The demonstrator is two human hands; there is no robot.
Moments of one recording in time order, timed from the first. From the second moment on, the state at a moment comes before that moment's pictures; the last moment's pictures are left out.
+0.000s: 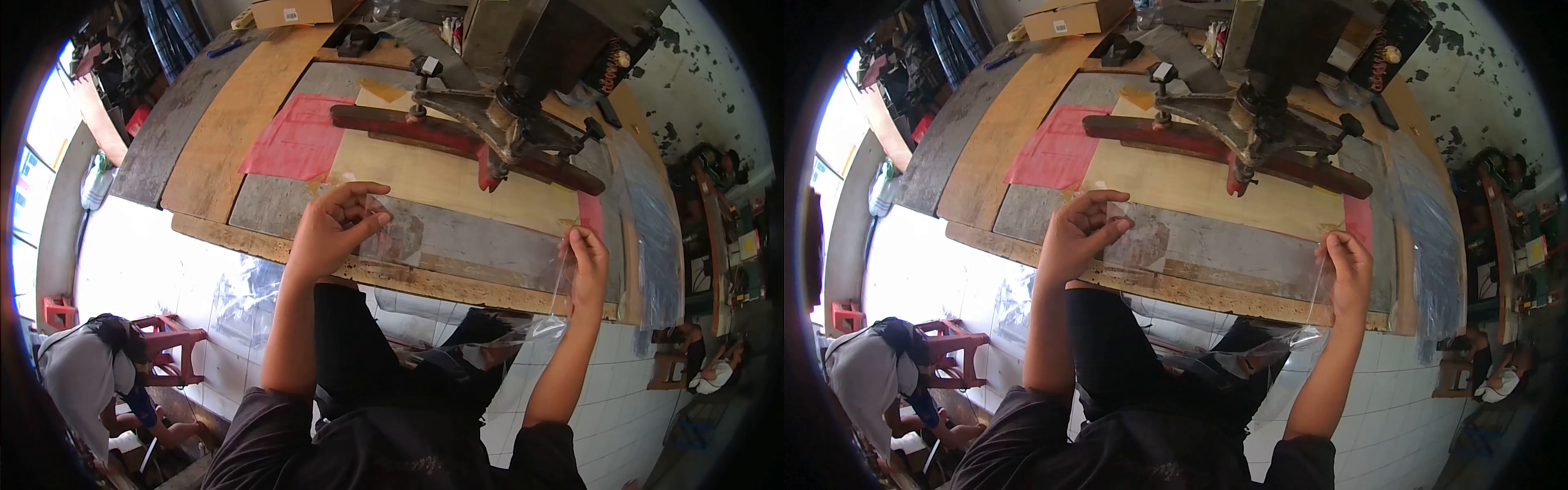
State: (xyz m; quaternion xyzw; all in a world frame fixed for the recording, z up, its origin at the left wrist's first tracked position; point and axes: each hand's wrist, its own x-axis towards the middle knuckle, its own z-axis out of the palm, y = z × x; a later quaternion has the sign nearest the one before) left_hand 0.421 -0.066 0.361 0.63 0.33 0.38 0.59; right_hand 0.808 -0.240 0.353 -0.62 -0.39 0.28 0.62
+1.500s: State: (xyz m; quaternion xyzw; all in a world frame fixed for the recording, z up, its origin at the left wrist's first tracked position) left_hand 0.490 -0.224 0.326 0.79 0.06 0.12 0.60; right_hand 0.730 -0.422 0.530 -0.44 -0.33 -0.38 0.74
